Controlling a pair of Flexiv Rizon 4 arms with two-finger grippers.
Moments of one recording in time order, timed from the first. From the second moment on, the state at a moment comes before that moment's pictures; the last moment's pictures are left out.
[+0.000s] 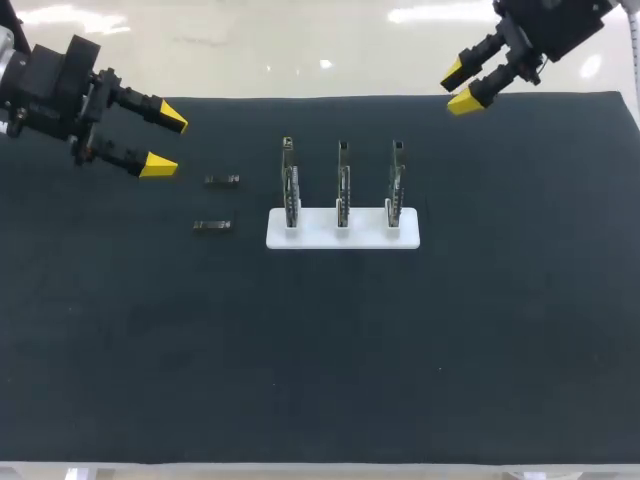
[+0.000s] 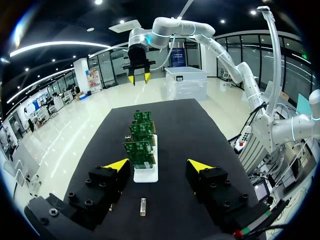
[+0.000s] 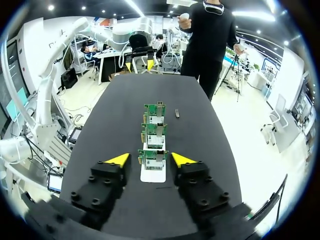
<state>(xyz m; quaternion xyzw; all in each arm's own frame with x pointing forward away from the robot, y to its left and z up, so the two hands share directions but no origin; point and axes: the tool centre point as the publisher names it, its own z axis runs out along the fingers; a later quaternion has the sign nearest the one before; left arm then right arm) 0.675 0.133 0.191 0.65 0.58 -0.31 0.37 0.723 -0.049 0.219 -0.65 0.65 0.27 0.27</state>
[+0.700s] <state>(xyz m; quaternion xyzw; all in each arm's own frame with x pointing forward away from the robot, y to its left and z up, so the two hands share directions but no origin) 0.675 0.133 0.191 0.65 0.58 -0.31 0.37 0.723 -0.049 0.219 -0.65 0.65 0.27 0.27</state>
